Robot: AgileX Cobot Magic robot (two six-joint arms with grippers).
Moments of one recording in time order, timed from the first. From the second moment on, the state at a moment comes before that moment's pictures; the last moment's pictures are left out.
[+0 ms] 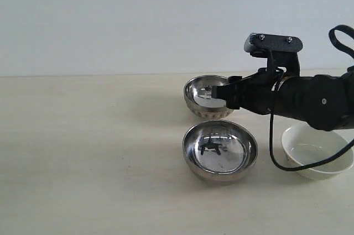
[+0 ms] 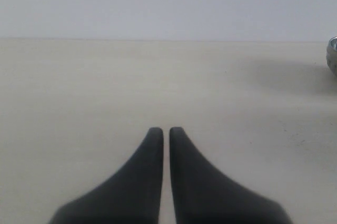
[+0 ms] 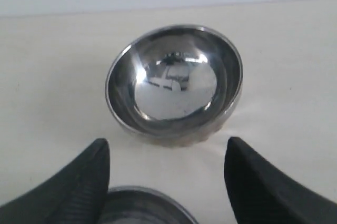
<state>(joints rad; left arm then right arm) 0.01 0.00 0.00 -0.09 0.31 0.04 0.46 1.69 -0.84 0.27 -0.27 0.03</state>
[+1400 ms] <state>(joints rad) 0.01 0.00 0.00 -0.09 0.31 0.04 0.29 2.28 -1.53 0.55 0.10 -0.11</state>
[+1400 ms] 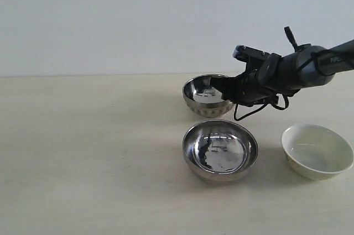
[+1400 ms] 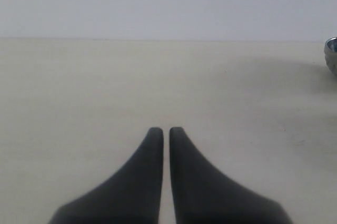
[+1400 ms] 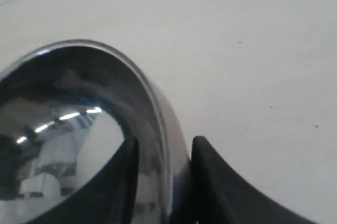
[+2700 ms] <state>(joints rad) 0.01 0.00 0.00 -0.09 0.31 0.04 0.43 1.66 -0.93 0.55 0.18 -0.30</state>
